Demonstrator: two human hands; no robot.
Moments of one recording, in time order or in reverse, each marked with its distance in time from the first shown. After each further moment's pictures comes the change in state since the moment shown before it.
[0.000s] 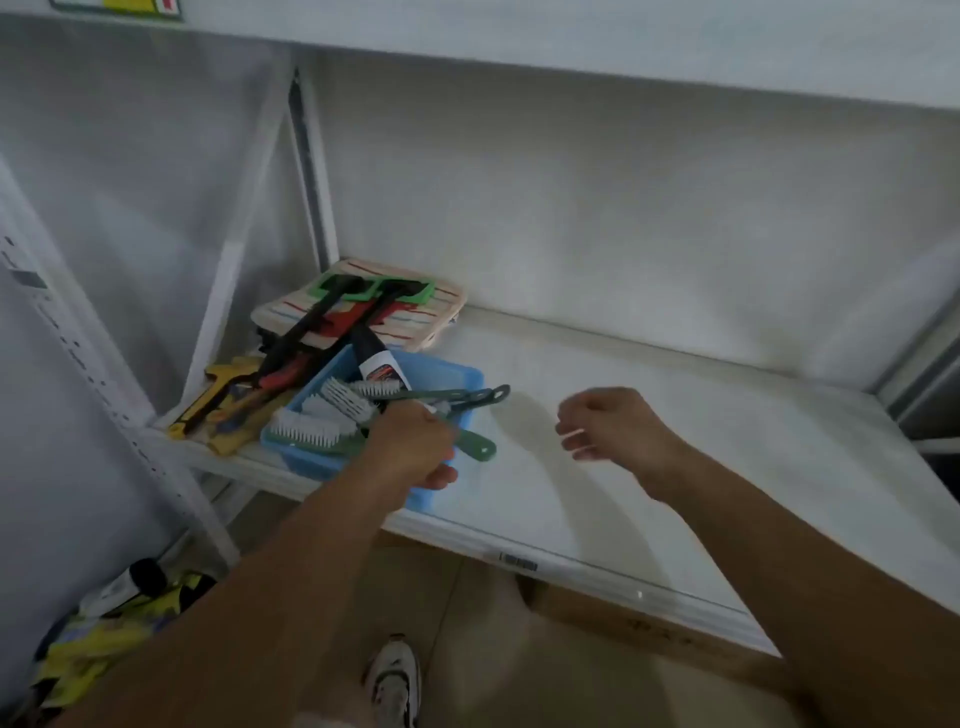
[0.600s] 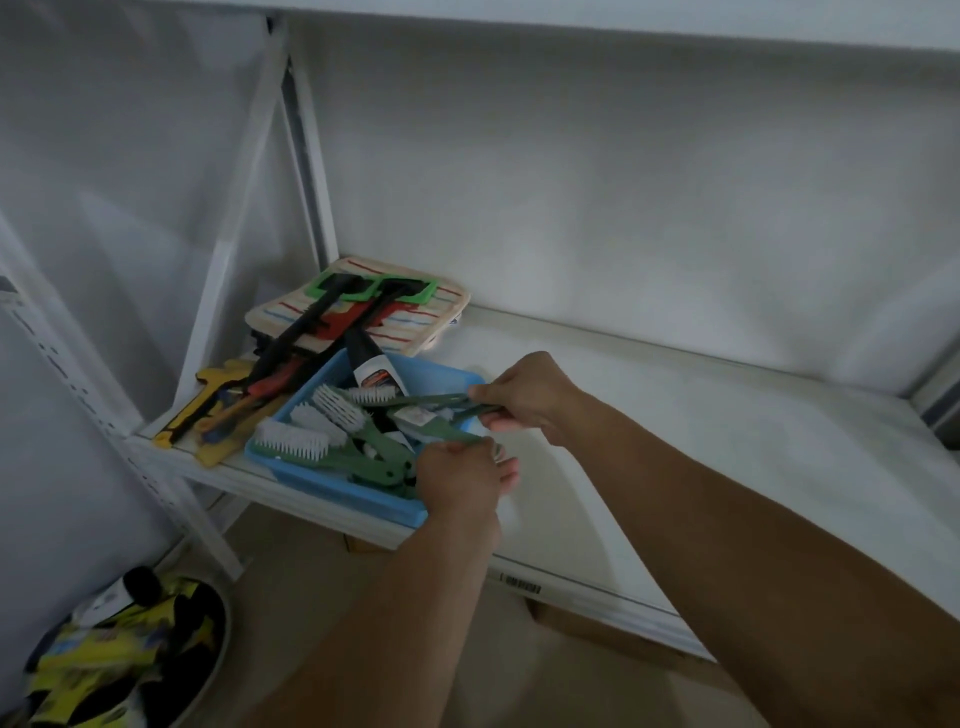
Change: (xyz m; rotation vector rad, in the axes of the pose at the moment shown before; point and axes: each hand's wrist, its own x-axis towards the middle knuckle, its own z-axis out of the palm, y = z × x) left_hand -0.001 -0.005 0.073 -0.735 0.176 -0.130; right_hand 0.084 -0.031 0.064 0.041 -0.120 0.069
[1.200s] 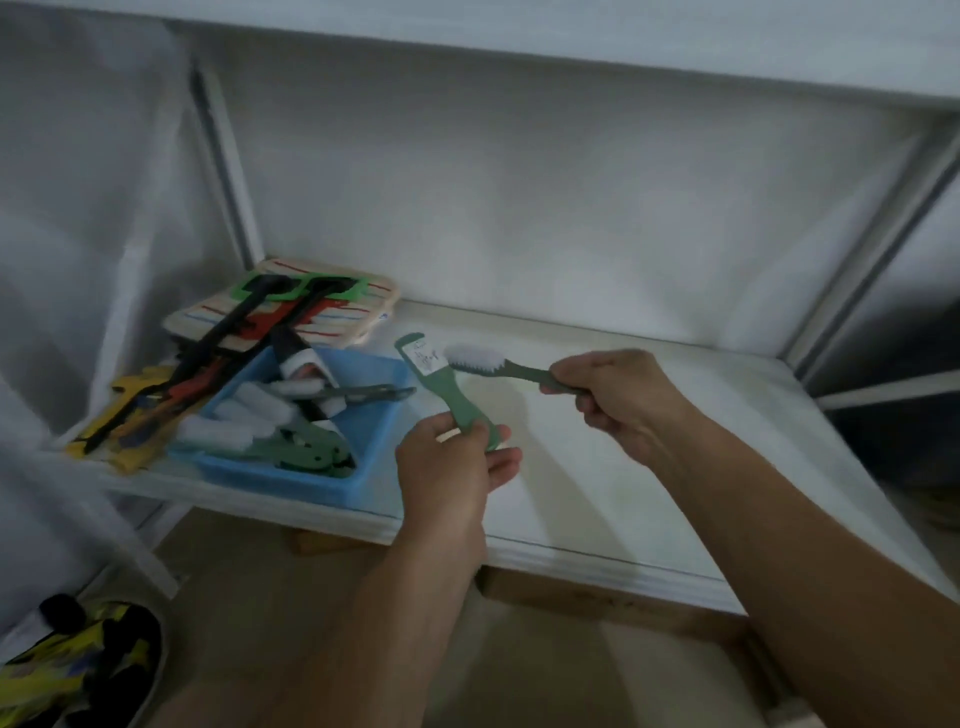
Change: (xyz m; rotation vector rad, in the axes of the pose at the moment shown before) left_hand -0.101 -0.009 0.021 -0.038 -0.204 0.070; right_hand -0.124 0.039 -0.119 0.278 0.318 -0.032
